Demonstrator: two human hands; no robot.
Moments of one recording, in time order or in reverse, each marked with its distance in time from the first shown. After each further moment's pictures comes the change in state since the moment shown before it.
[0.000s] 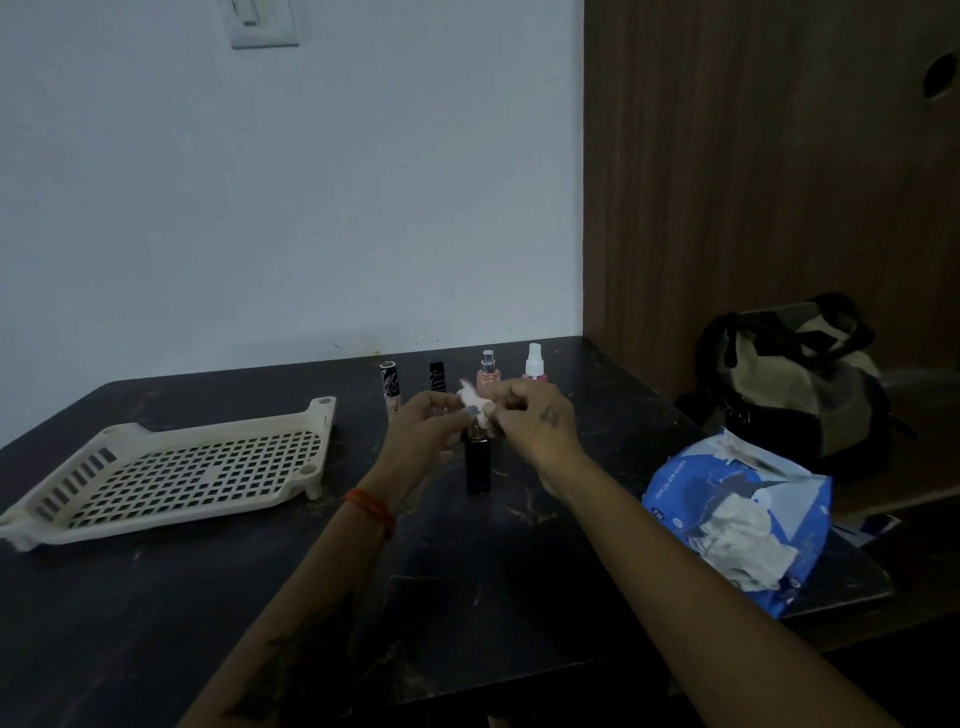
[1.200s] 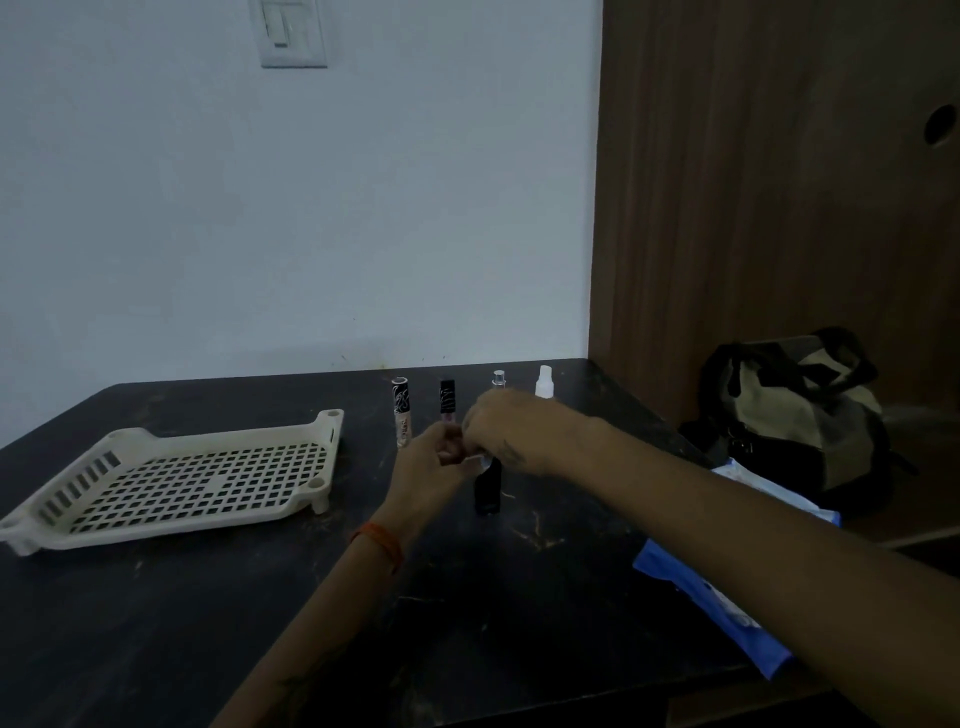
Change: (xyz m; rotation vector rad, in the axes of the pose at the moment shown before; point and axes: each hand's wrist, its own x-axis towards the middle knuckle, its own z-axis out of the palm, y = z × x) left_hand 0.002 -0.019 -0.005 0.324 0.033 0.178; right_hand 0.009 -0.061 -0.003 -1.369 -0.728 -0.788
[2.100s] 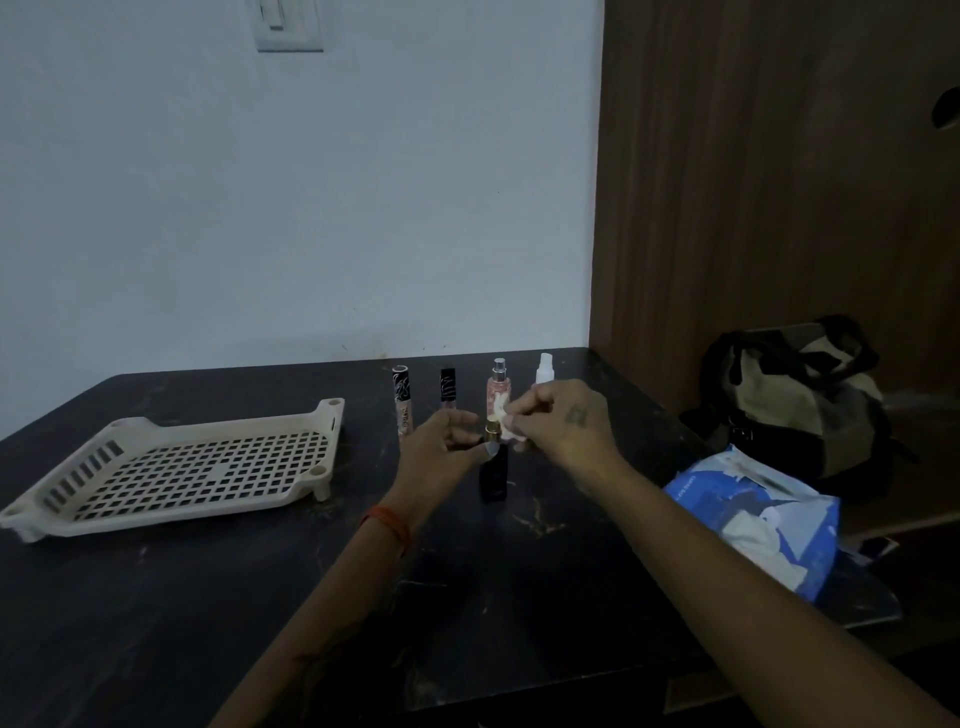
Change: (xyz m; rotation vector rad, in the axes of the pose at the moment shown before) left_hand 0.002 -0.002 0.005 -0.007 0.002 0.022; right_hand -0.029 -0.004 0.039 1.297 0.653 0.754
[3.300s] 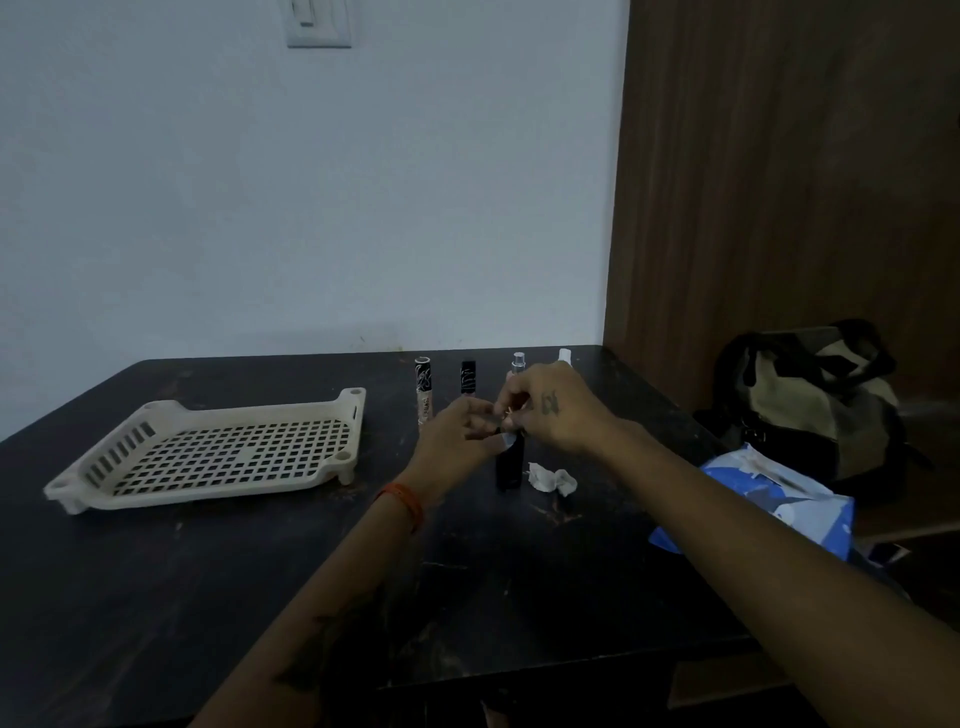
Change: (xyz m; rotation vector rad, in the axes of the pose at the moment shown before) left_hand -0.005 0.007 -0.012 -0.009 -0.100 -0.024; right_hand 0.013 -0.024 0.007 -0.579 -0.297 -0.272
